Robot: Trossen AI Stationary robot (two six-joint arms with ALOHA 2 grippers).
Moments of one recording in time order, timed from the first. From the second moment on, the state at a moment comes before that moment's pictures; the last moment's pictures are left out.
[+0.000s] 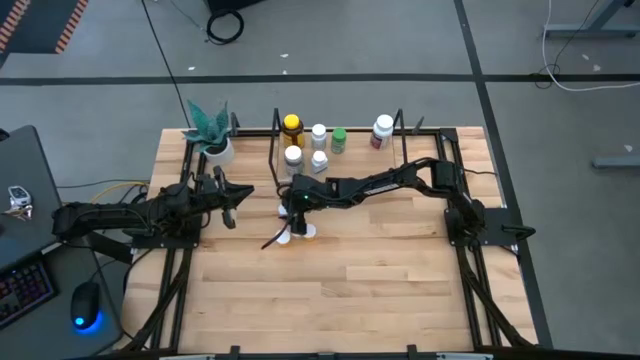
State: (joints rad) left arm 0.14 0.30 0.01 0.37 -0.20 -0.07; right arm -0.09 2.17 1.48 0.08 0.00 -0.10
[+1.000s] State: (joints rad) left arm 0.14 0.30 0.01 0.37 -0.20 -0.07; right arm -0.09 2.16 1.48 0.02 0.01 -0.05
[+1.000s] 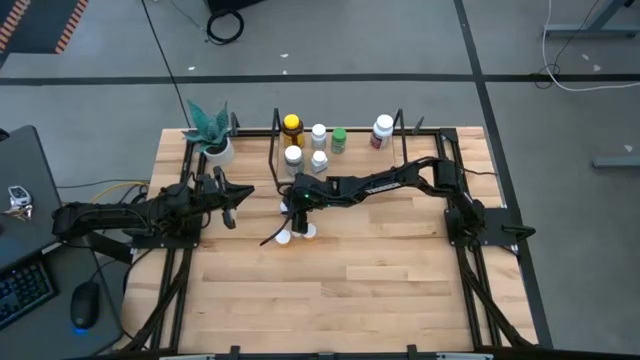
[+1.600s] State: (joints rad) left arm 0.14 0.30 0.01 0.37 -0.20 -0.07; right arm -0.09 1.99 1.48 -0.16 0.04 -0.07
